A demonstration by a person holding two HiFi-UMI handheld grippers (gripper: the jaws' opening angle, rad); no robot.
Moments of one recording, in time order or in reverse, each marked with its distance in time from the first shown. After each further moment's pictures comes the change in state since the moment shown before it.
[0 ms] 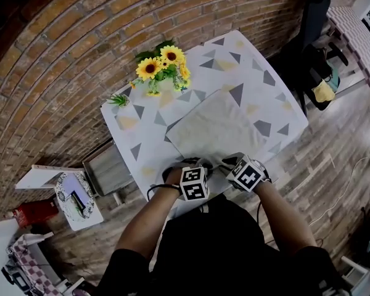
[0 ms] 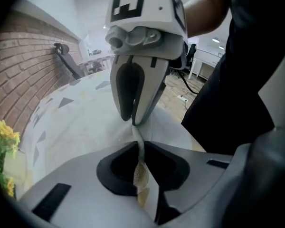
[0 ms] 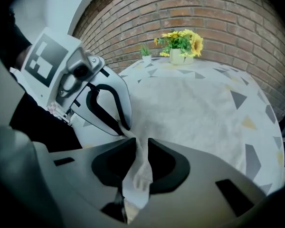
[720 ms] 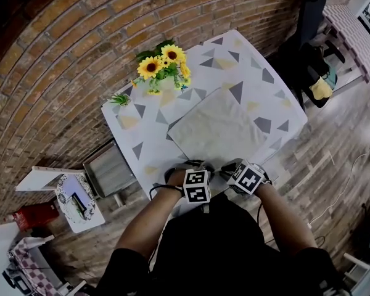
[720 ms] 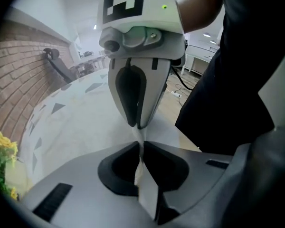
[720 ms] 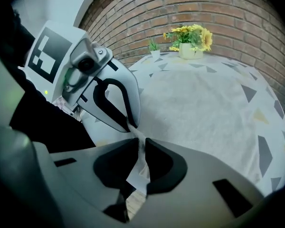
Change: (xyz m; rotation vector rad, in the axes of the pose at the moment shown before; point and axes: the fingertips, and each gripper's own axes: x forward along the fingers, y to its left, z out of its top) left arm -0.003 -0.022 -0.001 0.095 0.015 -0.031; right arm 0.006 0.034 -0.016 0.000 0.043 0.071
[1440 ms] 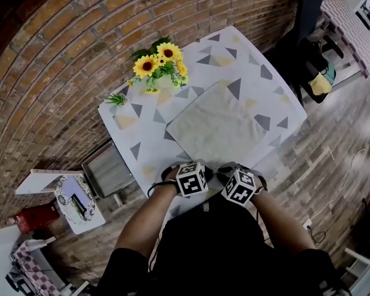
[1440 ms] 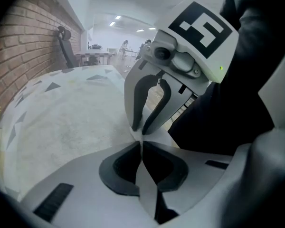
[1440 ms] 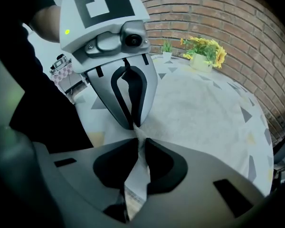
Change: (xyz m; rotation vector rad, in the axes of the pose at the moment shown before) left arm -0.002 -0.008 -0.002 -0.210 -0.092 -0.176; right arm 0.014 0.010 -0.007 -0.208 0.016 -0.155
